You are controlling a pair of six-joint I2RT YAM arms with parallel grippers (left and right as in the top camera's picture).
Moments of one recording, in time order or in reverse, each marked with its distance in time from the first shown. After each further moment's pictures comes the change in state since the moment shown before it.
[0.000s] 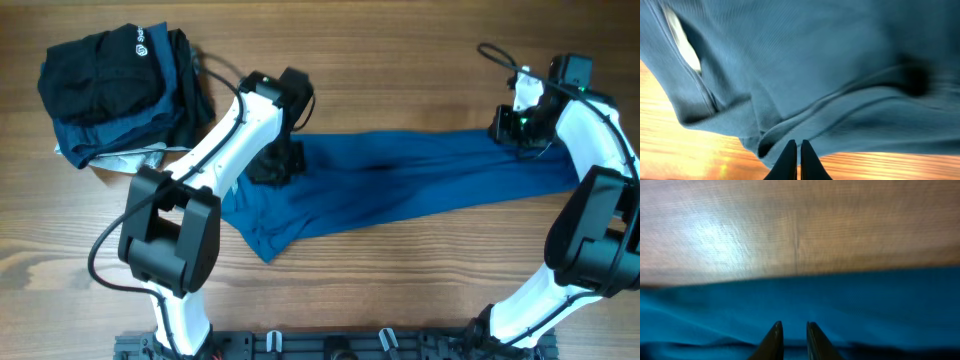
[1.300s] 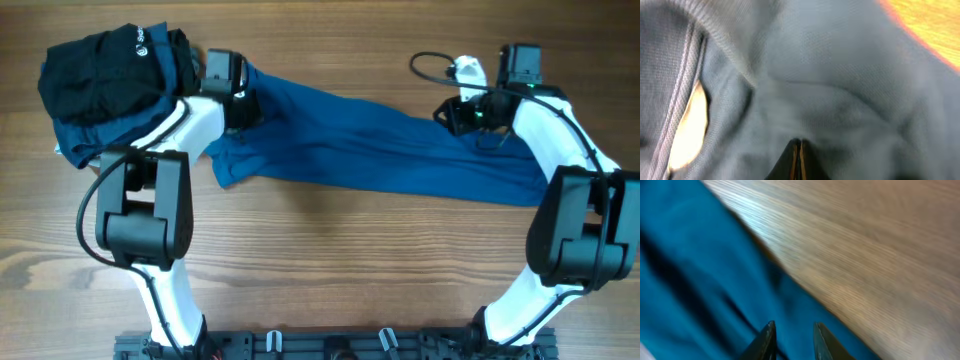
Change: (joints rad) left arm 0.274 0.082 -0.113 0.825 0.021 0.141; right arm 0.209 0.000 0.004 0.155 -0.199 -0.274
